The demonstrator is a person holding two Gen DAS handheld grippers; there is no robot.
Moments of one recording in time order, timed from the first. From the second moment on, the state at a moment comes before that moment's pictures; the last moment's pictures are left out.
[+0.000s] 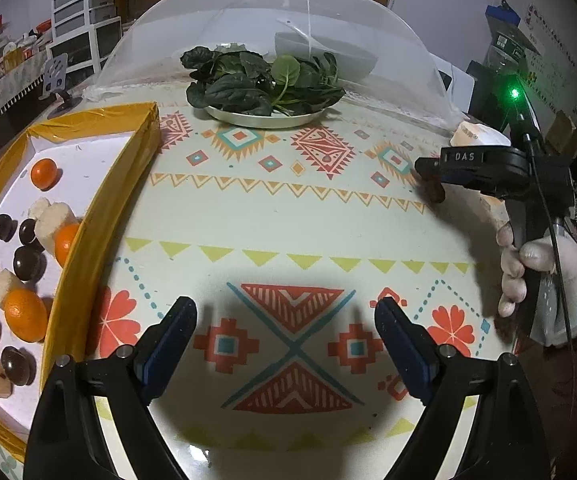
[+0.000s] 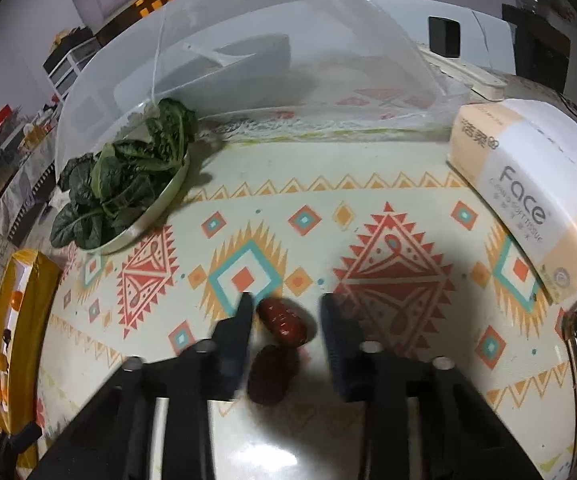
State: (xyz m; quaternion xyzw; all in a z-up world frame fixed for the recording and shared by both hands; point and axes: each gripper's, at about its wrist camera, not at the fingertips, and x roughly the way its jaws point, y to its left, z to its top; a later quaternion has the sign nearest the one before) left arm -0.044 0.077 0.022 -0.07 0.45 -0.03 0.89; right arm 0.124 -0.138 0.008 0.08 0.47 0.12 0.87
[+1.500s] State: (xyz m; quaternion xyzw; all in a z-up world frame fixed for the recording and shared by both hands) left arm -0.036 -0.077 0.005 0.06 0.45 -0.21 0.87; right arm 0.027 -0.222 0.010 0.25 0.41 0.19 0.86
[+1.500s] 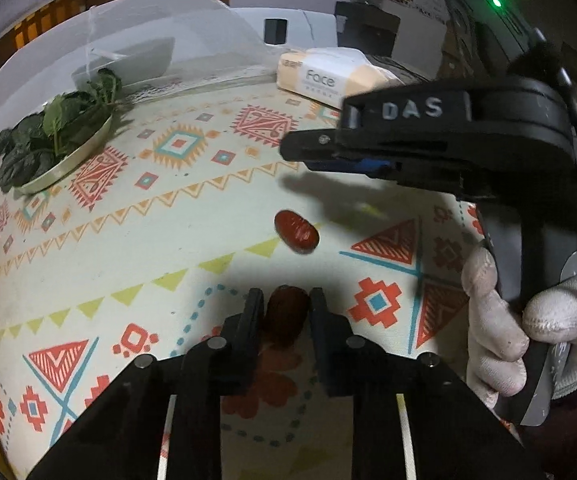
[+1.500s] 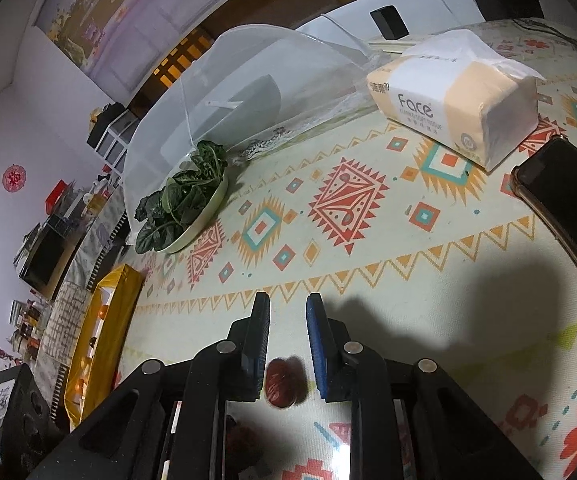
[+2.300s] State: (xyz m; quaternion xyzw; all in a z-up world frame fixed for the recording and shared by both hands) left arm -0.082 0.077 0.055 -0.08 0.39 -0.13 0.91; right arm -0.007 -0.136 0.017 0.07 0.46 0.18 0.87
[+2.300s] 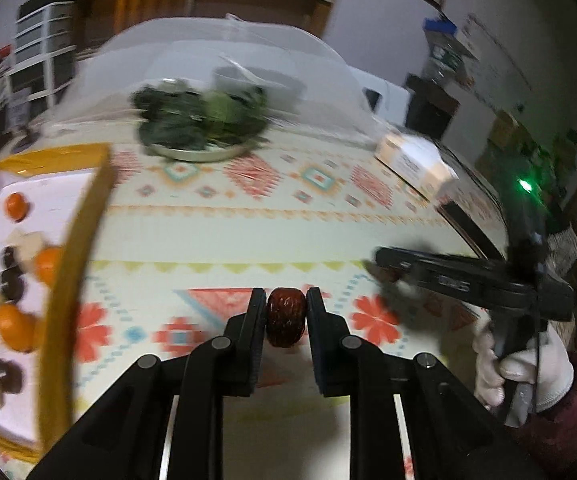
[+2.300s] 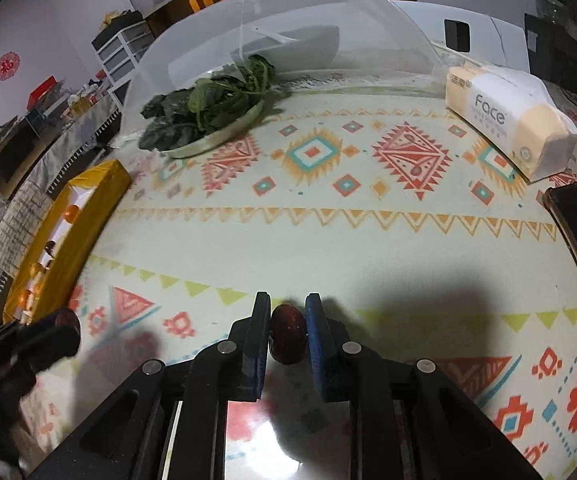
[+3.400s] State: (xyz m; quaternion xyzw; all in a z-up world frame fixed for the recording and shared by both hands) left arm -0.155 0.348 0.045 -0.25 0.34 0.11 0.90; right arm -0.056 0.156 0.040 0.02 0.48 0.39 0.78
